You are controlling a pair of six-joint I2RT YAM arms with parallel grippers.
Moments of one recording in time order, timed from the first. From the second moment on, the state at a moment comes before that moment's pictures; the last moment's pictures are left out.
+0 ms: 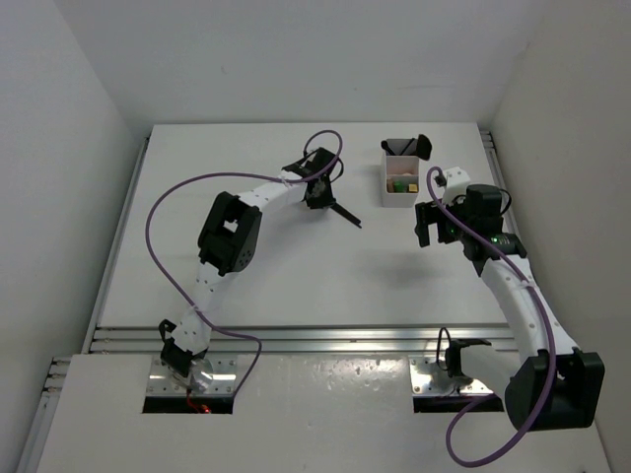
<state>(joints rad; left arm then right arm) -0.56 2.39 1.97 -0.53 -0.17 -0.68 0.03 1.07 0.77 -0.36 -0.16 -0.20</state>
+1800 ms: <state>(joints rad) -0.59 2.39 1.98 -0.54 -0.16 -0.66 0.03 1.06 0.77 -0.39 -0.16 -0.23</state>
